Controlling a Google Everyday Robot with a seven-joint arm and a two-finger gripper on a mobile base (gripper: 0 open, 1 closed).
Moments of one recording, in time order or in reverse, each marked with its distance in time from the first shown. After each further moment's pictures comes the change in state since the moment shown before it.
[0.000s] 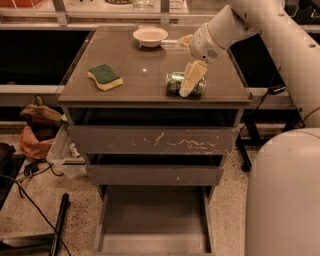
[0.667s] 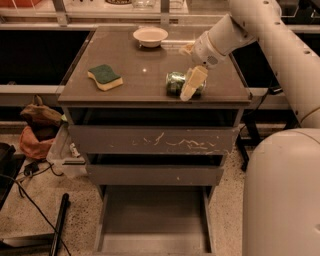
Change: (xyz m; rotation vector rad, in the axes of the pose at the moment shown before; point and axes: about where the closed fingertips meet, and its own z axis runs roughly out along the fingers) arm 0.020 0.002 0.017 -0.028 -0.001 0.060
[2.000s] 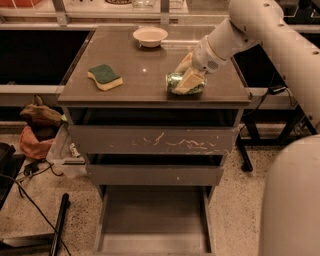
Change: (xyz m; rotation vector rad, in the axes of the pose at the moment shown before) arm 0.005 0.017 -0.002 0.016 0.038 0.011
